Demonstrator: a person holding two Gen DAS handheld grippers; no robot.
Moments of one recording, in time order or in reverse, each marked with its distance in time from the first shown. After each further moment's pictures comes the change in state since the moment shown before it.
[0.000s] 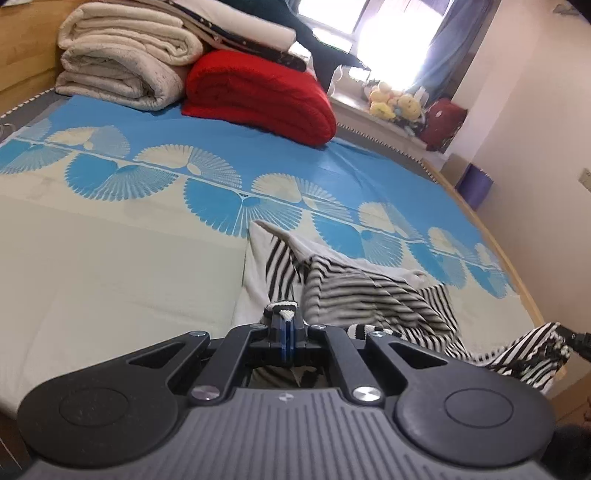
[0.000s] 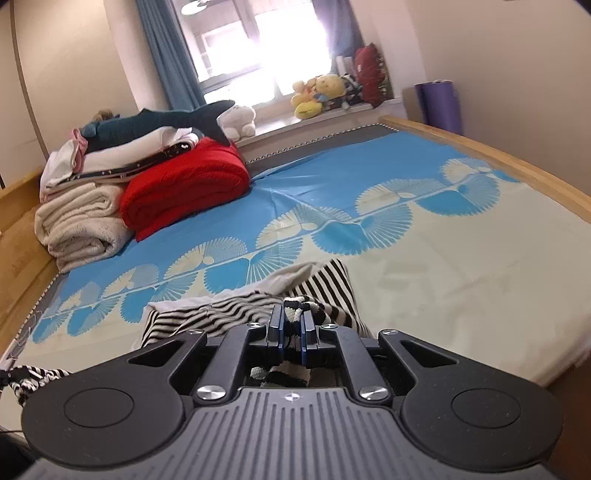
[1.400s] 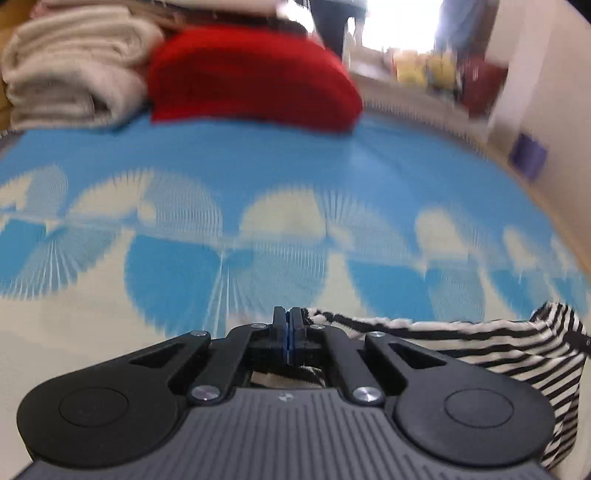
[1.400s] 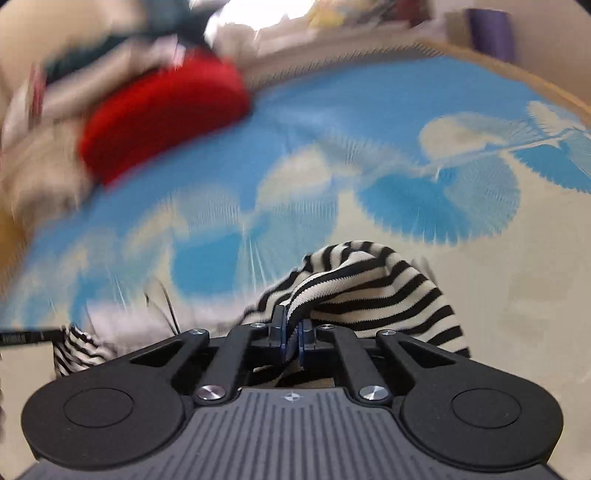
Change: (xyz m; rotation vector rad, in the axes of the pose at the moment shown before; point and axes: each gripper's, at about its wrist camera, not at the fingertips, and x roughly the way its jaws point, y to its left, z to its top) left arm 0.252 -0.040 0.108 0.115 0.015 0.140; right arm 0.294 0.027 0.047 0.047 0.198 0.033
